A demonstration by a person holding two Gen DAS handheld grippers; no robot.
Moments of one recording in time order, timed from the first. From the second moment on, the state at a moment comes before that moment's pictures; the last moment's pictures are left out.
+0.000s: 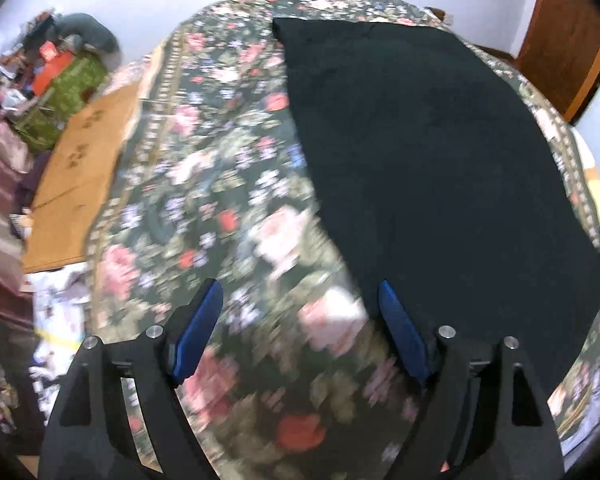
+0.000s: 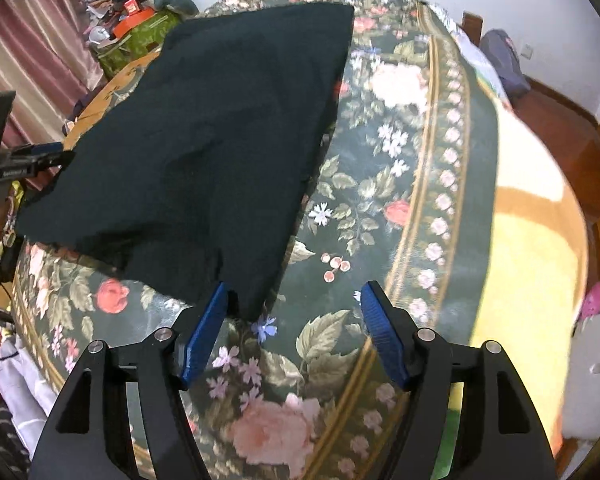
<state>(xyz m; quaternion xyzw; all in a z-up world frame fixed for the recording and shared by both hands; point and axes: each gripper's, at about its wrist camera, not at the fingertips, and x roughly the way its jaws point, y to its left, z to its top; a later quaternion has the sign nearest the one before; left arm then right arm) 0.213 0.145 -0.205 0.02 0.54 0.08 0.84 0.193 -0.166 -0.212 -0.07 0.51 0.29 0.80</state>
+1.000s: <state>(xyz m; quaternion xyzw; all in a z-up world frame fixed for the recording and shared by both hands) 0.195 0.104 -0.214 -0.14 0.52 -0.04 0.84 0.200 -0.140 -0.244 0.04 0.51 0.35 0.78</state>
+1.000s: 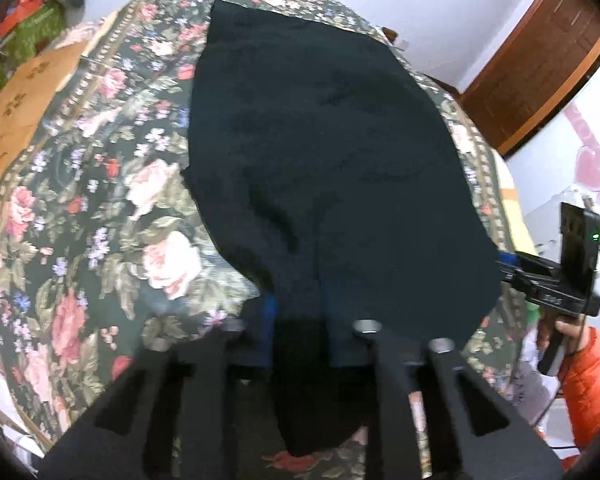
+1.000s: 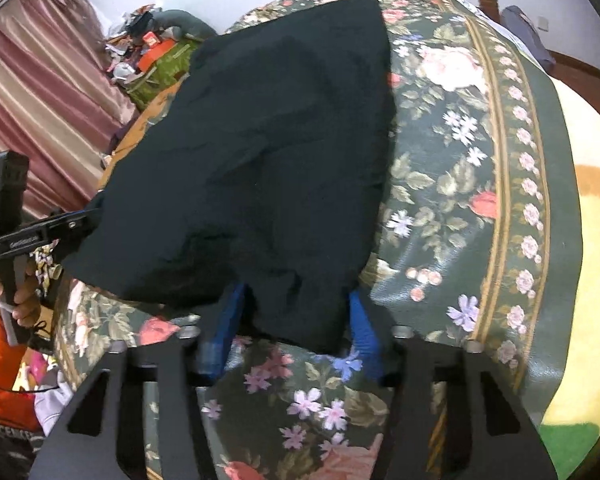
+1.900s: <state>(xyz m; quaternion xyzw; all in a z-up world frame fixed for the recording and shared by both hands) 0.303 0.140 -0.071 -0.13 0.41 -0.05 0.90 0.283 -0.088 -0.100 -0.03 0.34 0.37 0.86</state>
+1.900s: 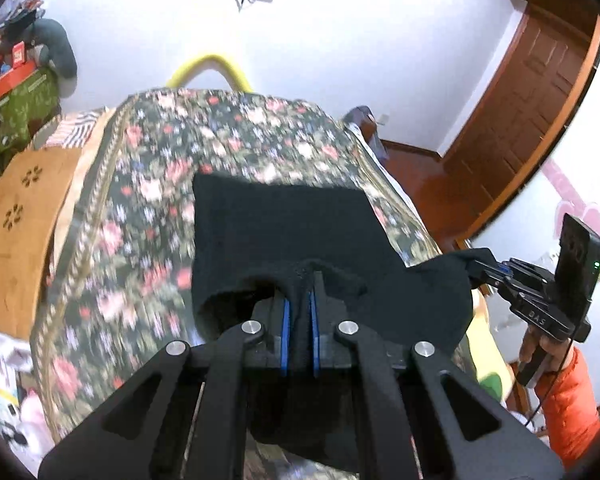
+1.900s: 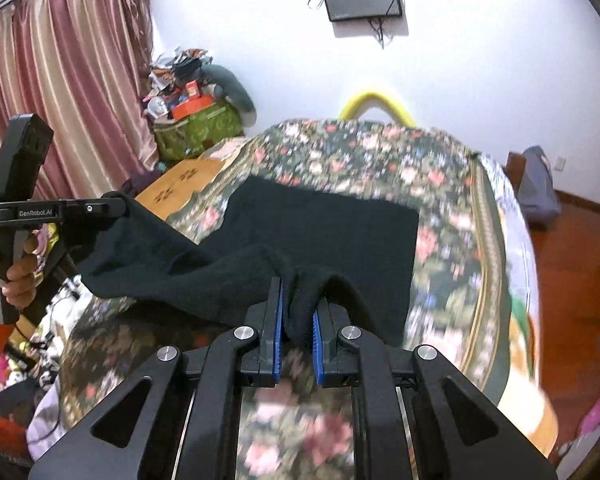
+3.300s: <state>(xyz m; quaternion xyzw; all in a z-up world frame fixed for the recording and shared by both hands) 0.330 0.161 -0.157 -0.01 0.46 0.03 0.89 0.340 -0.077 -0.158 -0.06 0.41 0.33 0.85</state>
